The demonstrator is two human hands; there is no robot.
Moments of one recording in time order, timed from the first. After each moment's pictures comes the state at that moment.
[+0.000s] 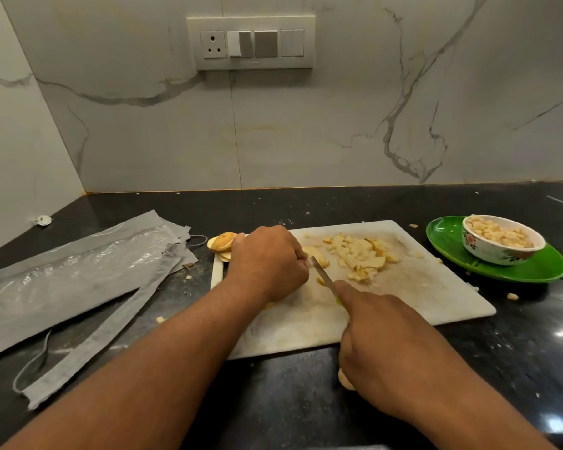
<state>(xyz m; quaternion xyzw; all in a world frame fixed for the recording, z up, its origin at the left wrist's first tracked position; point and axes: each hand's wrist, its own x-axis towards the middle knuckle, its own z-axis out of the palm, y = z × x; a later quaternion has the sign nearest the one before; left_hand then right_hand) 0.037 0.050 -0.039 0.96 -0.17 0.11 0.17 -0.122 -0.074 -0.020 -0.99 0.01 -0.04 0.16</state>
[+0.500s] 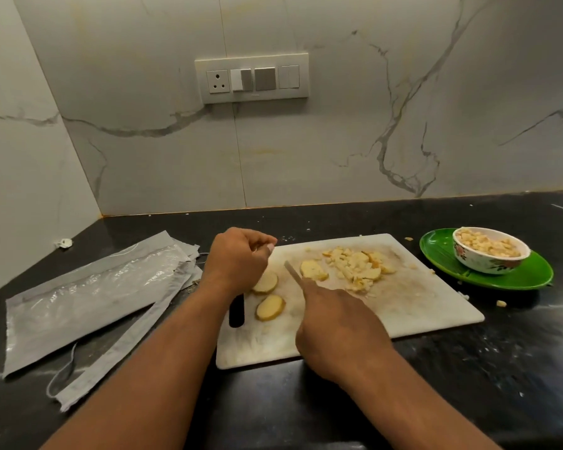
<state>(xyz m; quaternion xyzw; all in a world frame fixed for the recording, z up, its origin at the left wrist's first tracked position) 0.041 0.096 -0.023 0.89 -0.13 0.15 0.41 -0.090 -0.039 -0.021 -0.98 0.05 -0.05 0.17</state>
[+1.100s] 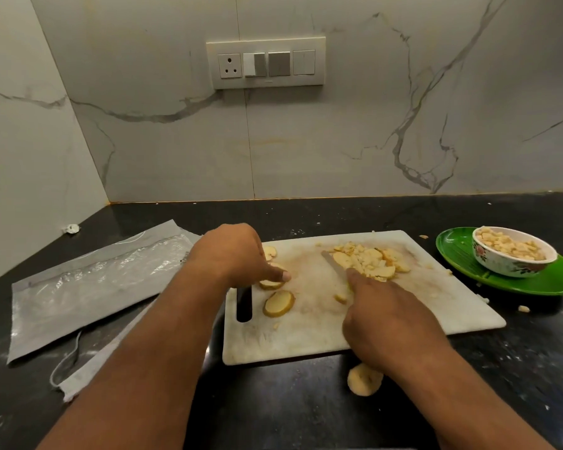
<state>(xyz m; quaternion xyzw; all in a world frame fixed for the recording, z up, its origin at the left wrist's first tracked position) 0.033 0.108 0.007 0.99 -0.08 -0.01 0.10 -0.087 -0.075 -0.023 -0.98 0.09 -0.05 0.15</state>
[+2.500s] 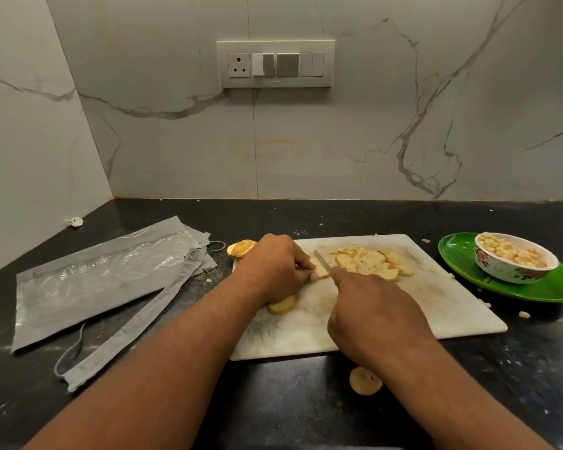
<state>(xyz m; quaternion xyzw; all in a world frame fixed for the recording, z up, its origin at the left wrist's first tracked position) 0.043 0.074 -0.034 0.94 -0.24 0.04 0.25 -0.086 -0.055 -0.010 -0.99 0.06 -0.07 0.08</state>
